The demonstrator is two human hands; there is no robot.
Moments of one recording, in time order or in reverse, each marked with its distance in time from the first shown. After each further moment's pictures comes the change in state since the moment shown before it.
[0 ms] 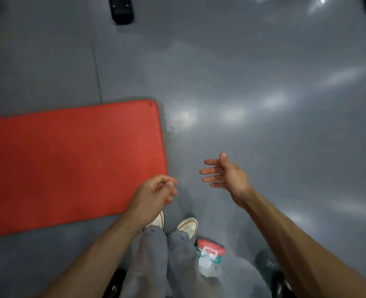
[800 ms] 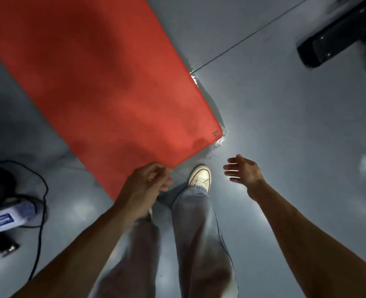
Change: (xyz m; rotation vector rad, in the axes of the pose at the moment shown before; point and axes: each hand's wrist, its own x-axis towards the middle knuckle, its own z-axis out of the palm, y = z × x) left_hand 0.191 -0.025 -0.079 -0.899 0.737 -0.176; right_hand 0.351 -0.214 0.180 -1.059 -0.263 0.032
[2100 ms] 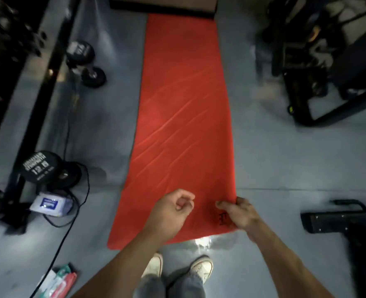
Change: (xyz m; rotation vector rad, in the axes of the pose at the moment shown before) left_hand -0.167 0.057 -0.140 -0.255 0.381 0.306; right_hand -0.278 -0.182 0.167 -0.745 -0.141 -0.437
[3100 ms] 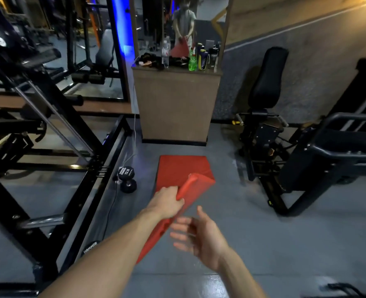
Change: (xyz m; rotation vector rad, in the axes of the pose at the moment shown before) left_hand -0.241 0.372 -0.210 0.739 0.277 0.267; right_hand -0.463 -0.230 -0.002 0.721 -0.487 -0.277
